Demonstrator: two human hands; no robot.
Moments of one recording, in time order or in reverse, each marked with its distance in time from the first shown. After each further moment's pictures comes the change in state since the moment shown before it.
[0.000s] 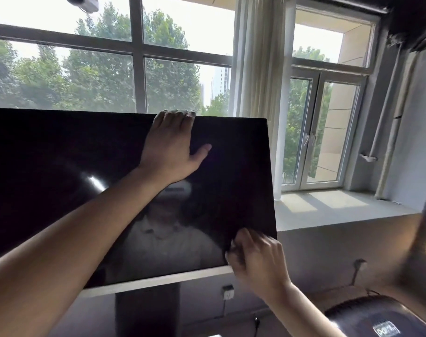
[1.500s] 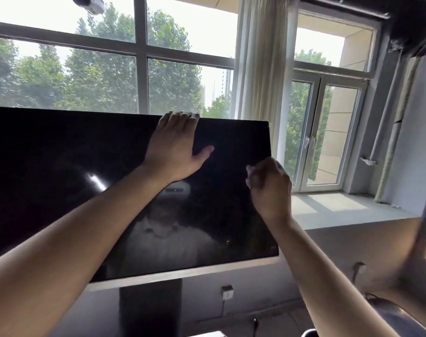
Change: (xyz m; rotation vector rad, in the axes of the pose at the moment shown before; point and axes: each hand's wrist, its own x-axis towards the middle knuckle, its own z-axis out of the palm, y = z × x) left_hand 0.001 -0.005 -0.003 -0.028 -0.052 0.020; right_hand 0.116 0.034 -0.017 0.199 0.309 0.323
